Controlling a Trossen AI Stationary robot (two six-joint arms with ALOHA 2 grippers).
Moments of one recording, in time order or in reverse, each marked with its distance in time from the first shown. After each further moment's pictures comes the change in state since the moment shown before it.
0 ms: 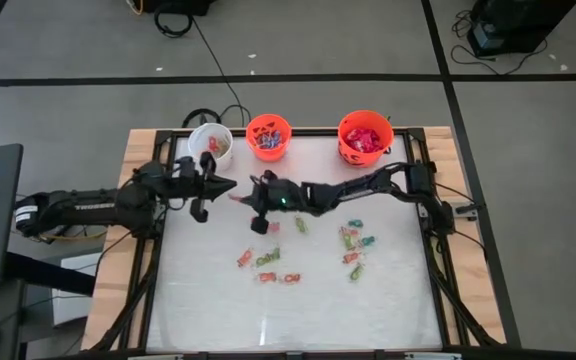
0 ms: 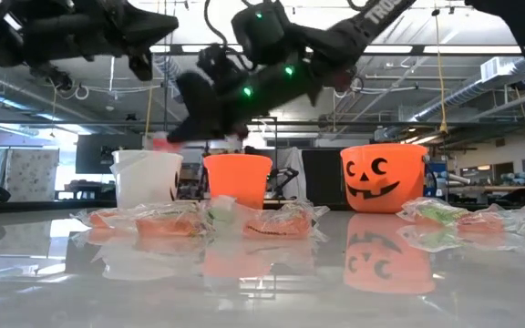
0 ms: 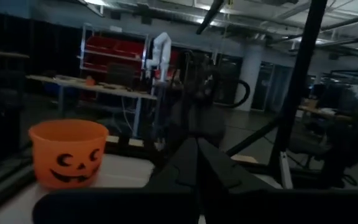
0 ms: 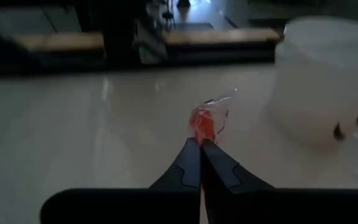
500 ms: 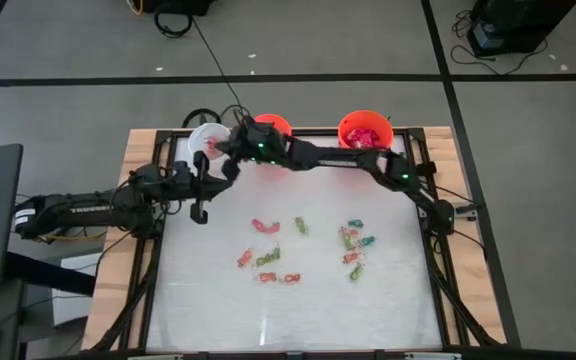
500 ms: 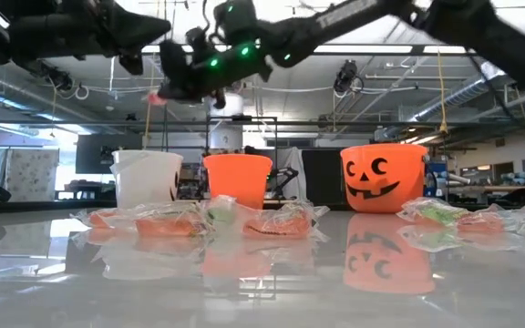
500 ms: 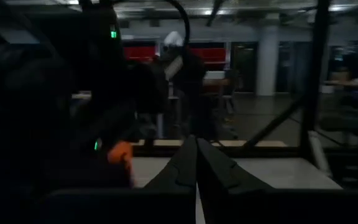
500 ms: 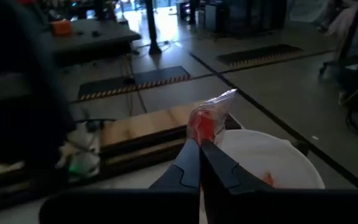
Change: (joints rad) left arm -0.021 -0.100 -0.019 -0.100 -0.073 0.192; right arm -0.186 0.208 0.639 -0.266 -0.111 0.072
